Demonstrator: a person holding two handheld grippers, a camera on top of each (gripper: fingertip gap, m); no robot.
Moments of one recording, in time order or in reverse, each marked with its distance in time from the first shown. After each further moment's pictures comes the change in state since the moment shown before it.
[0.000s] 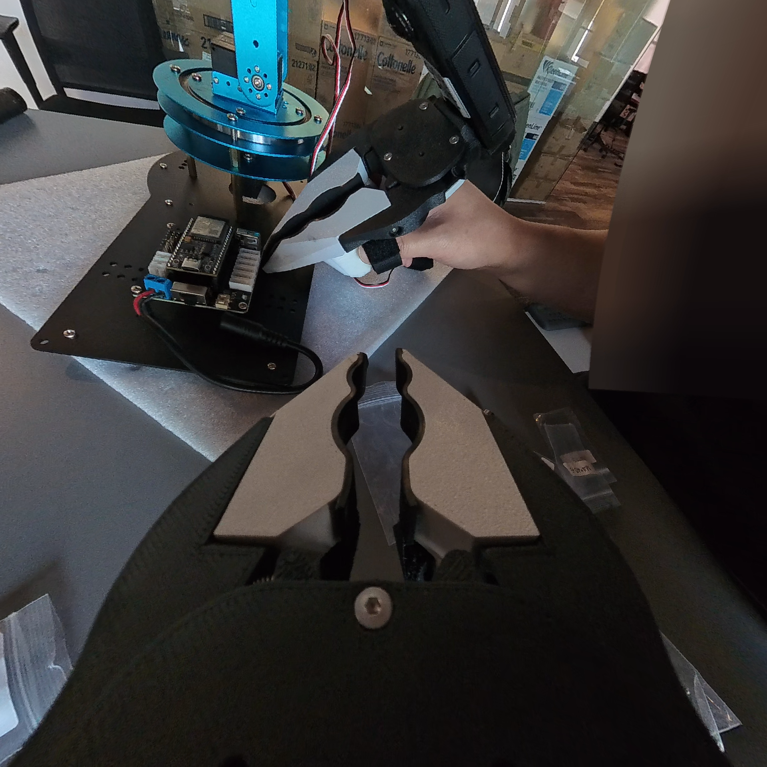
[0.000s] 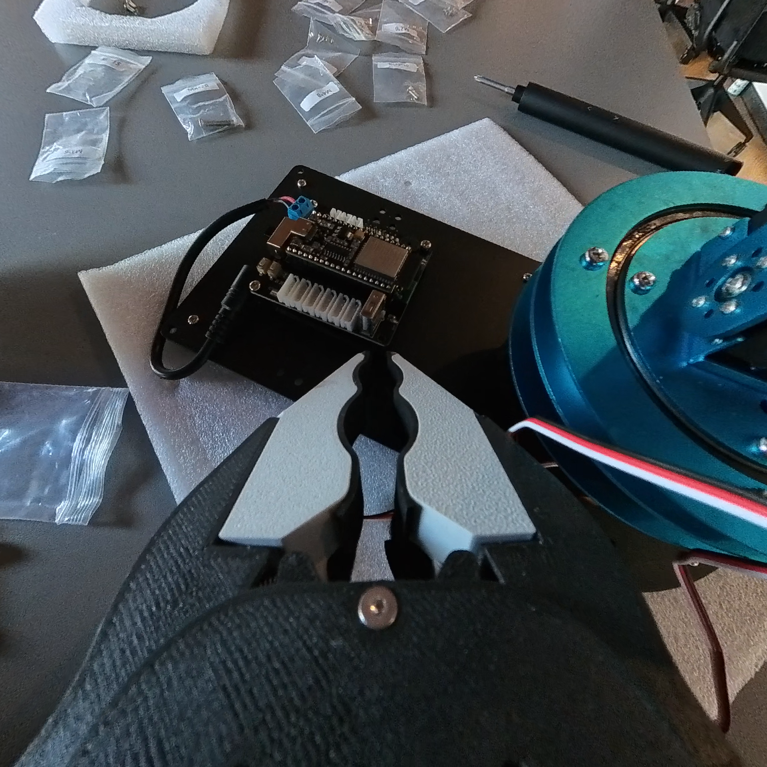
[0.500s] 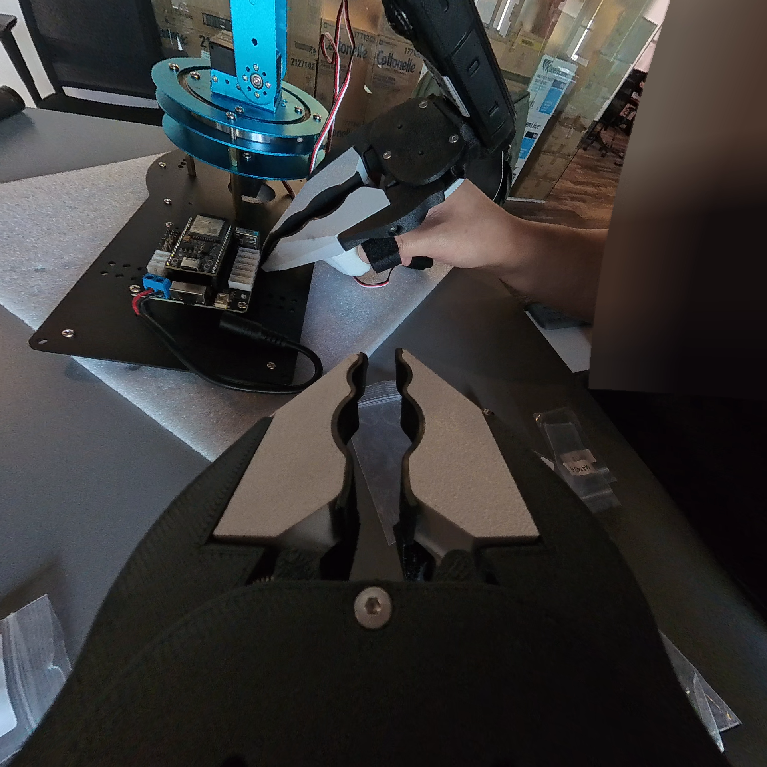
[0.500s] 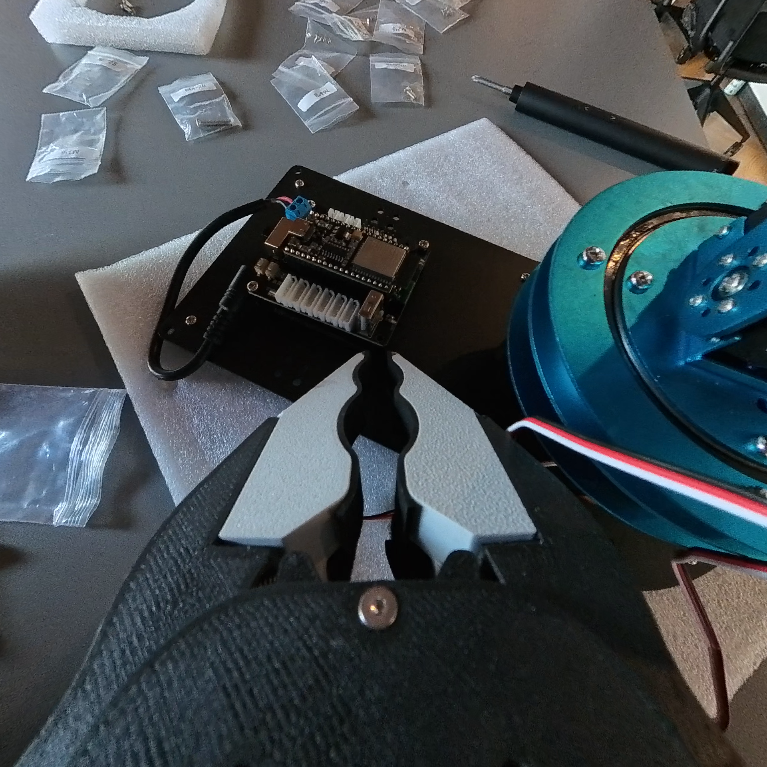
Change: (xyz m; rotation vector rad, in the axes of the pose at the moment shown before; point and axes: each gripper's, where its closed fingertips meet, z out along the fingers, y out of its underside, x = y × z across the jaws) left arm 0.000 0.000 0.000 -0.002 0.002 0.000; right arm 0.001 0.000 0.000 0.001 0.005 0.001
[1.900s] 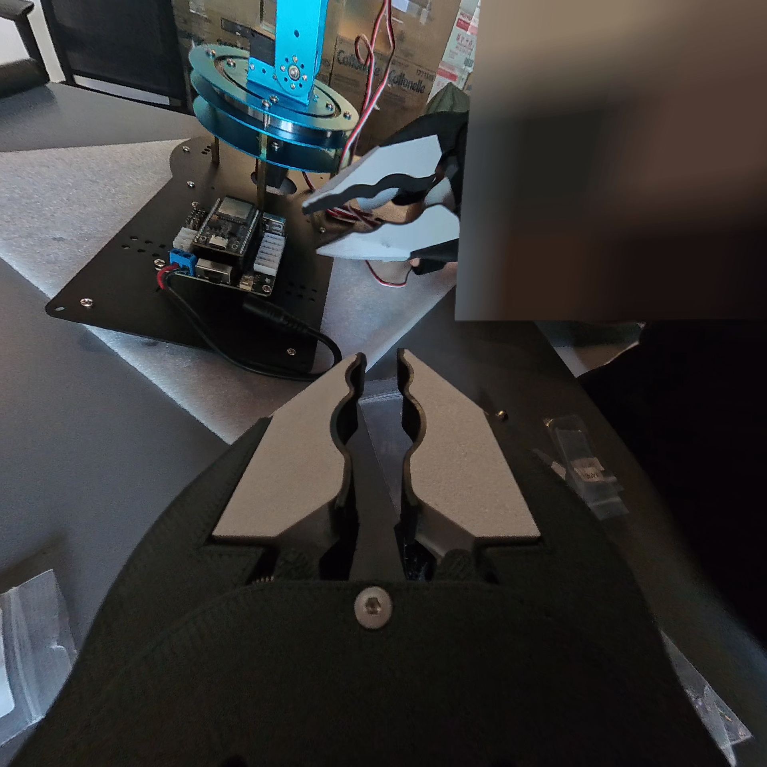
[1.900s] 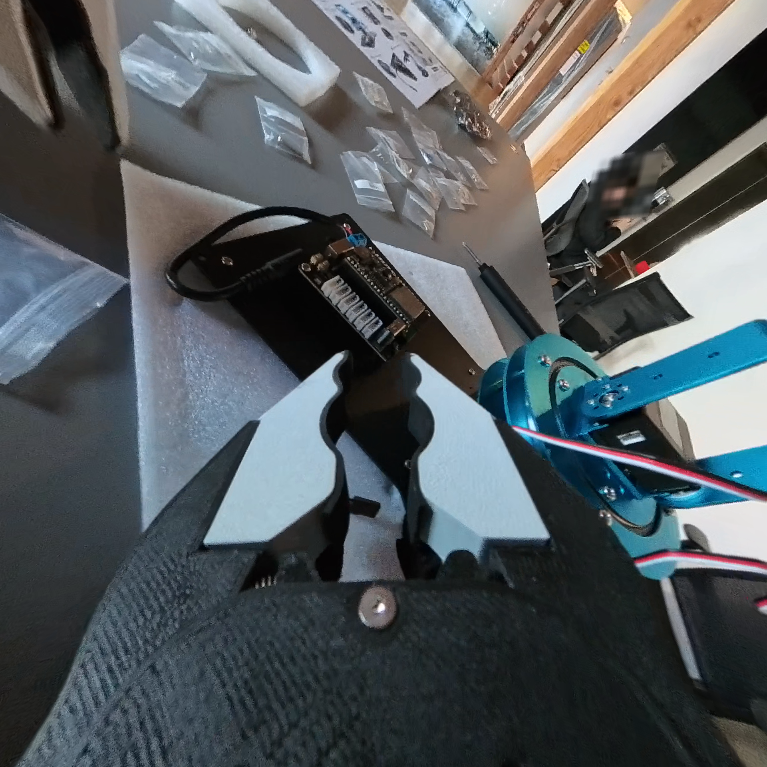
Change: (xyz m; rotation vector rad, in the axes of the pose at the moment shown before) left arm -0.014 0.005 -0.002 0.036 -0.005 -0.069; right arm -0.009 -0.016 -0.028 0.259 0.098 -0.558
